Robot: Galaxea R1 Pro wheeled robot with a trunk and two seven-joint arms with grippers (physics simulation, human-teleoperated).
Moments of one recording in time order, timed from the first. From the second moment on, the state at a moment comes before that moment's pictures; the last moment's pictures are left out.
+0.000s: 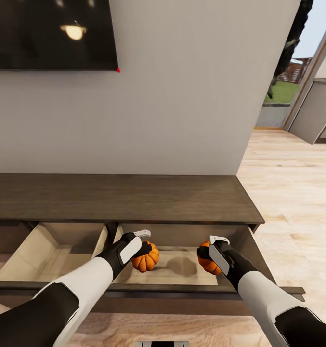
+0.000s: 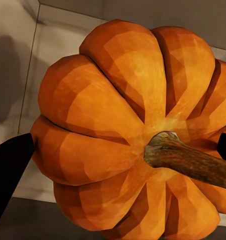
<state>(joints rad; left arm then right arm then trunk) -0.96 -0.16 -0.53 -0.32 0.89 0.49 0.47 -0.84 0.00 0.33 -0.47 -0.57 0.53 -0.33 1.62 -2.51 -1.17</state>
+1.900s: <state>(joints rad) -0.96 -0.16 -0.54 -0.33 0.89 0.49 0.47 -0.84 0.00 0.33 -0.47 -0.57 0.52 -0.33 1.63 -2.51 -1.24</state>
